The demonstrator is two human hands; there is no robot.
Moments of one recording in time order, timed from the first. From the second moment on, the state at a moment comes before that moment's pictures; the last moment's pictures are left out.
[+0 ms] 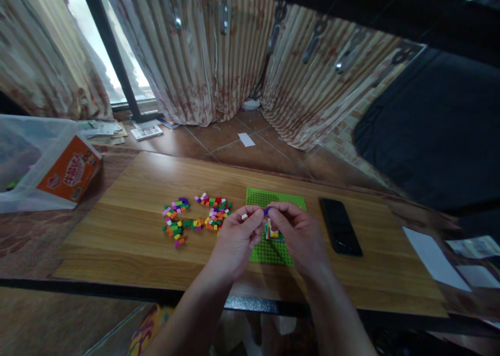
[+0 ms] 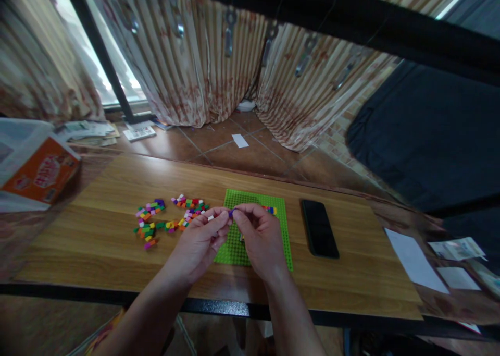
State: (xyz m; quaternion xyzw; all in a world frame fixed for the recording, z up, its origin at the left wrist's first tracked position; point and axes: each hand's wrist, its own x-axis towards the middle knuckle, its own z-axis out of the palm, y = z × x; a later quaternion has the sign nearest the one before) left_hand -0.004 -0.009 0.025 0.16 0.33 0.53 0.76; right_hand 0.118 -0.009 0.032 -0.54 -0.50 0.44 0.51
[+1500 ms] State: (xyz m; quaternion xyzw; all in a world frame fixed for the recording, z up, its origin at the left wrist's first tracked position) left_hand -0.009 -0.004 0.019 0.12 0.37 0.54 0.75; right_hand 0.199 0.016 -0.013 -0.67 -0.50 0.34 0.43
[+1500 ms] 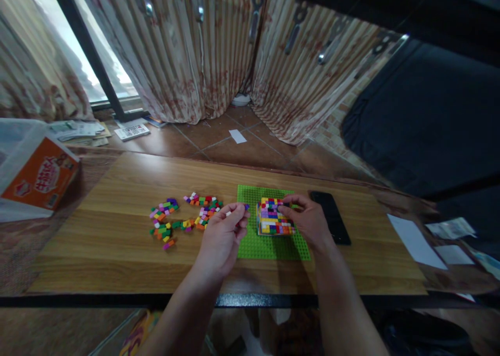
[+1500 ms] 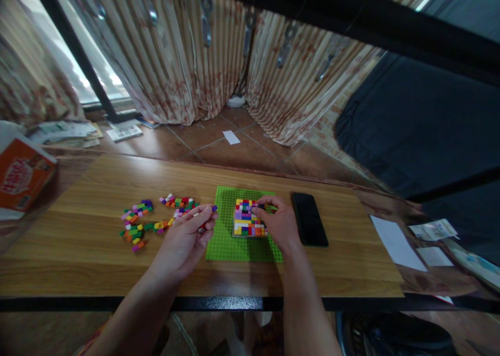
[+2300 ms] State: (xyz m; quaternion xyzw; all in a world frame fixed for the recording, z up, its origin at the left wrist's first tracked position) left_hand -0.003 -0.006 0.017 0.14 0.38 0.52 0.75; right_hand 0.177 0.006 0.015 -0.59 -0.60 0.25 0.48
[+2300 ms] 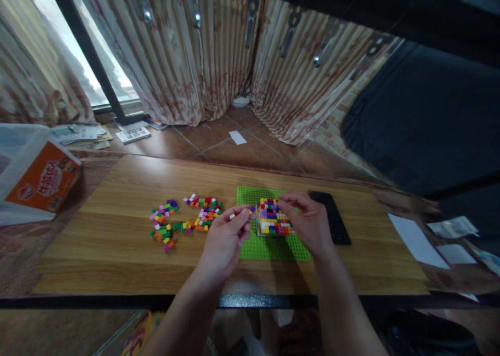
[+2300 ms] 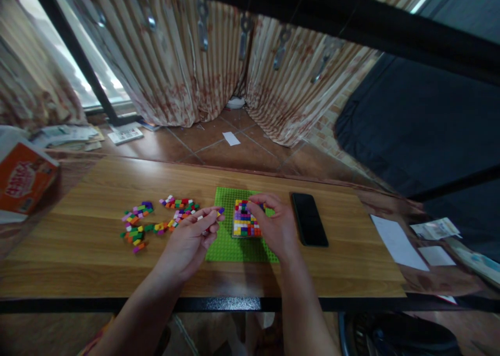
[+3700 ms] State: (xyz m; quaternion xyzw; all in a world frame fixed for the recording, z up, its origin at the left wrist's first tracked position) left_hand -0.002 -0.007 0.021 0.15 0.35 0.52 0.76; right_hand 0.200 0.001 0.023 -0.66 -0.55 0.29 0.43
